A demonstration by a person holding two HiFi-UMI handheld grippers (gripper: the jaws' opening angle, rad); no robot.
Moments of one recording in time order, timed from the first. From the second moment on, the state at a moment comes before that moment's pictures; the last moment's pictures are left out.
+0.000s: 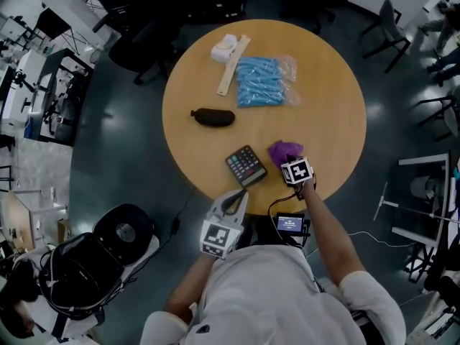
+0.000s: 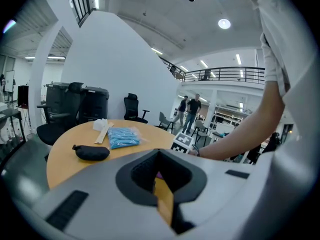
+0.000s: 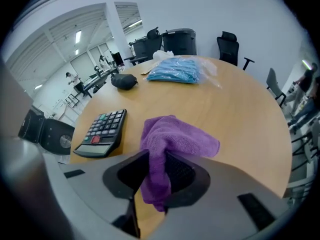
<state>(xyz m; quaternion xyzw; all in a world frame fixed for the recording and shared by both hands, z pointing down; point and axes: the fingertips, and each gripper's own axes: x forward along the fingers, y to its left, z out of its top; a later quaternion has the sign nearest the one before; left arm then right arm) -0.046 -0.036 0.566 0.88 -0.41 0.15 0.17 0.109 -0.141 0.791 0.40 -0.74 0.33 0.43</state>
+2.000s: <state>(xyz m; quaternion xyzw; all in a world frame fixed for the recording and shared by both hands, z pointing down) -0.045 -0.032 0.476 0.86 -0.50 0.08 0.12 0.121 -0.036 0.425 0.57 -0.82 0.04 -0.02</state>
